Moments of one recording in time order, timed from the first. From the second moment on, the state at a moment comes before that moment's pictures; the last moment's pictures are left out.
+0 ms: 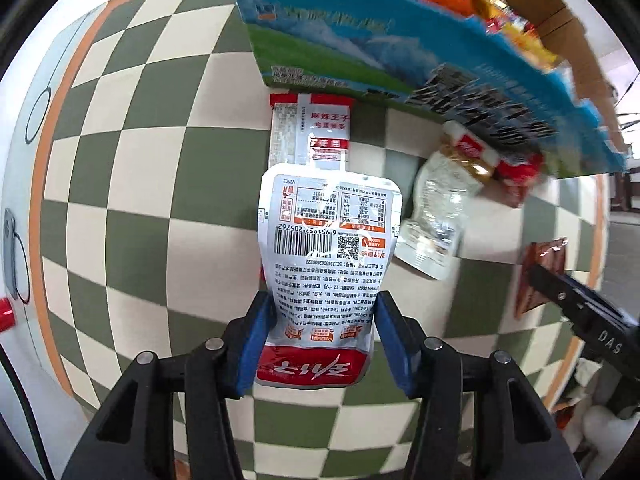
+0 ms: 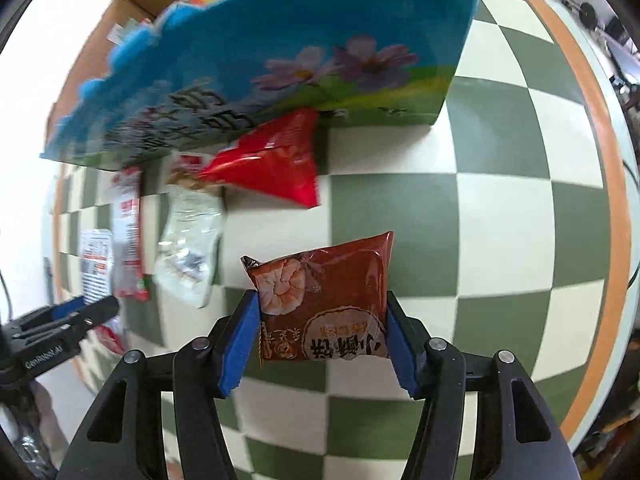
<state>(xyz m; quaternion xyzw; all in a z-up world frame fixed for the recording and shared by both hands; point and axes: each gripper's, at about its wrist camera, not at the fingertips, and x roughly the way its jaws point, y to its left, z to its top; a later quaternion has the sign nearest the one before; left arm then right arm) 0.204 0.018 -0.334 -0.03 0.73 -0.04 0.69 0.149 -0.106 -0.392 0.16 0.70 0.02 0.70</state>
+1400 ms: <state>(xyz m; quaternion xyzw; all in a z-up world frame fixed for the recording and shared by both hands) 0.464 -0.062 -0.271 0.03 0.71 -0.11 0.69 0.397 -0.157 -0.282 0.22 0.64 -0.02 0.74</state>
